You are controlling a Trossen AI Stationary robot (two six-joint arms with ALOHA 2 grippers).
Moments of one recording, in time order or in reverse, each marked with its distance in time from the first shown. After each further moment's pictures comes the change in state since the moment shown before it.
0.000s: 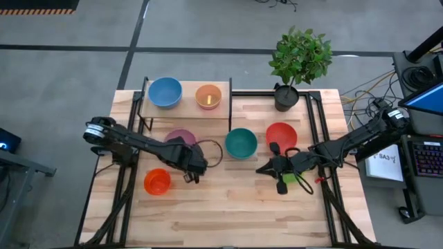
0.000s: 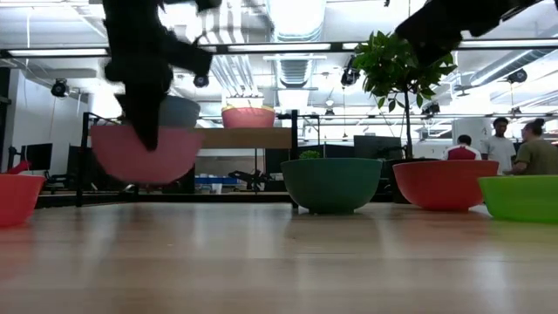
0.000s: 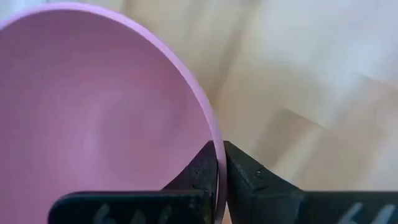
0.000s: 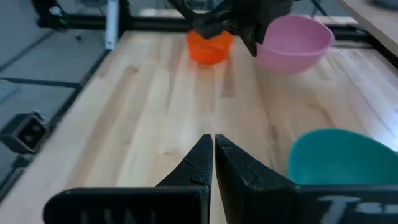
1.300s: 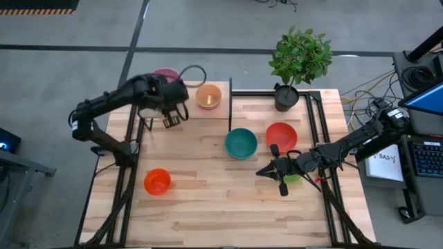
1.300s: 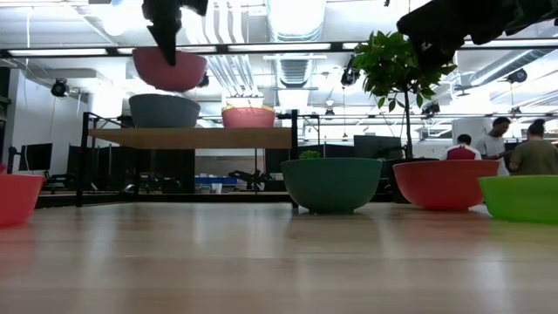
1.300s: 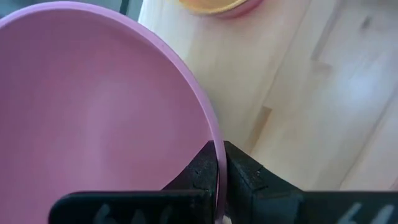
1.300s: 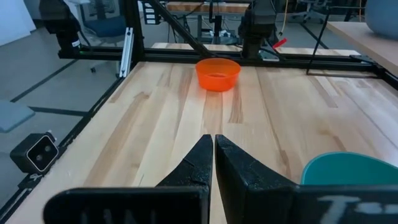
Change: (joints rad) left arm 0.571 -0.183 0.508 -0.448 -0.131 0.681; right arm 0.017 0.000 -0.138 0.293 0.000 -0.045
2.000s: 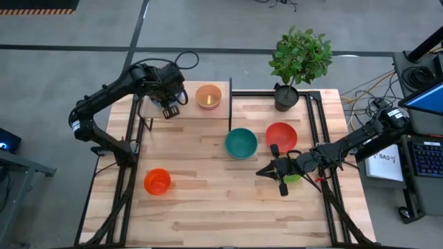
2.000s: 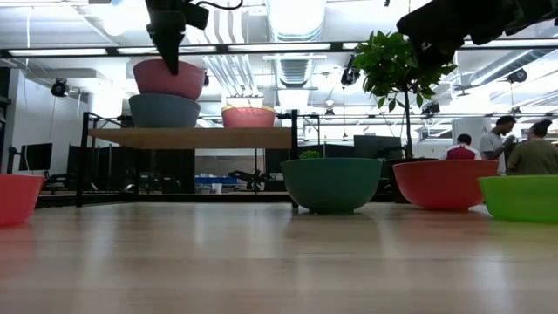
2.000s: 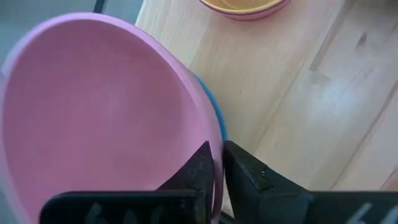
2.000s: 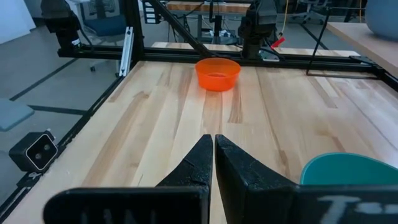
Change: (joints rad) left arm 0.178 0.005 0.000 0.062 0.150 0.089; right arm 0.000 0.000 0.000 -0.001 0.000 -0.008
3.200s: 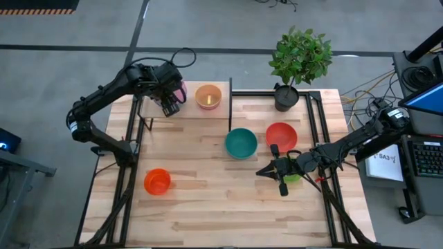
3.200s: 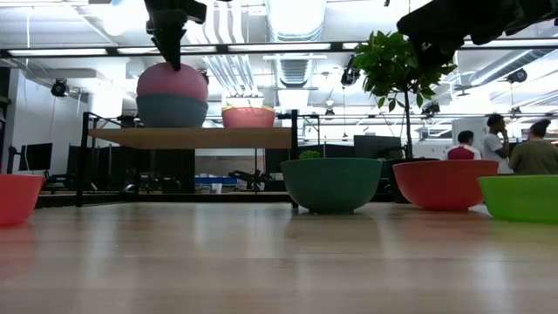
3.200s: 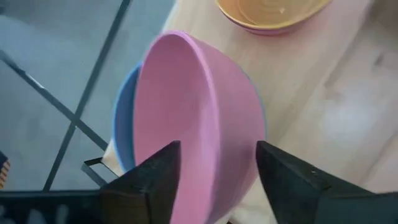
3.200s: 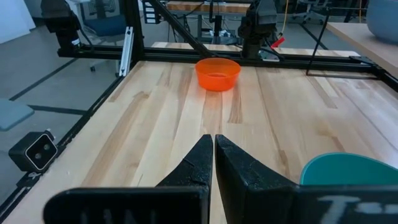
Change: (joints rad) left arm -0.001 -0.027 -0.001 0.036 -0.057 -0.038; right arm 0.000 0.000 0.000 0.000 0.000 -0.001
